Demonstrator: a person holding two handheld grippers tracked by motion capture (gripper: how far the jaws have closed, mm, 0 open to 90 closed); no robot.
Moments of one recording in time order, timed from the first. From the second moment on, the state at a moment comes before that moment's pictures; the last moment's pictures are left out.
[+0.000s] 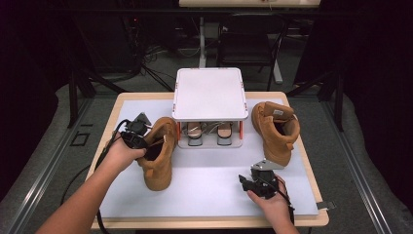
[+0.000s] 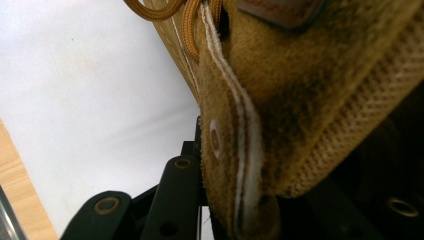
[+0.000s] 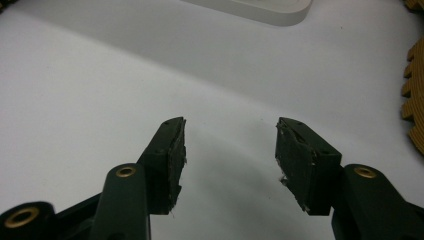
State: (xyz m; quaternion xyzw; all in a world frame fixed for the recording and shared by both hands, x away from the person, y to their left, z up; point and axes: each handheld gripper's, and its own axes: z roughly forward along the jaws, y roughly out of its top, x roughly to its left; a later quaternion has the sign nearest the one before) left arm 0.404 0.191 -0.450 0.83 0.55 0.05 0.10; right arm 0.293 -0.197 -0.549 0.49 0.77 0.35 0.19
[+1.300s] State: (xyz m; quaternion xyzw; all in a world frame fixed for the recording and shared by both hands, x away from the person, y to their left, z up) left arm 0.390 0.213 -0.456 0.83 0.55 0.02 0.10; right arm 0.353 -0.227 -0.473 0.50 0.85 0.17 0.07
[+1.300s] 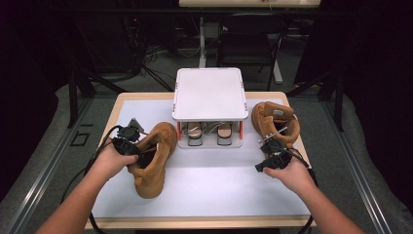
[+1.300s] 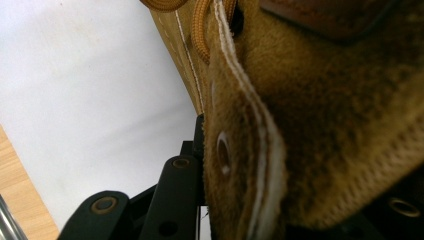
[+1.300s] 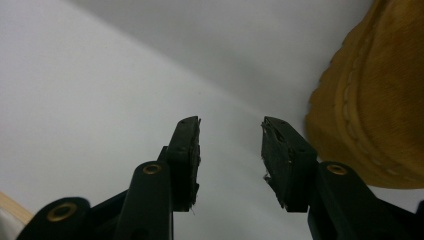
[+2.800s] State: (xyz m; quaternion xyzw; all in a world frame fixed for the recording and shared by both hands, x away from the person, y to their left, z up) left arm 0.389 0.208 -0.458 0.83 0.54 0.04 0.09; right arm 0.435 -0.248 -0.393 0.56 0.81 0.11 0.10
